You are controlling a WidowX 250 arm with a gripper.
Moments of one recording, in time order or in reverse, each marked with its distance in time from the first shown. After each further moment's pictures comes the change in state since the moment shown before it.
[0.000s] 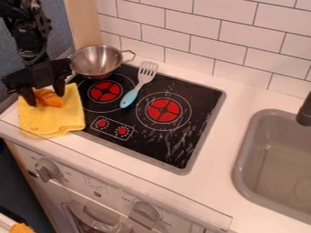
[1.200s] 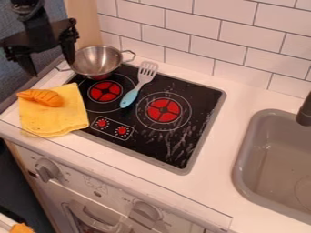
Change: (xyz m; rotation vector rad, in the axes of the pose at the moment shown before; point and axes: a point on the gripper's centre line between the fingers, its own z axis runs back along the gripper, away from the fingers) arm 0.005 0.019 0.068 0.106 0.002 -0.026
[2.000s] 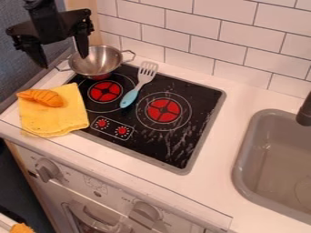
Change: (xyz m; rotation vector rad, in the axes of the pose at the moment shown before) arm 0.024 0.021 0.033 0.056 0.012 -0.170
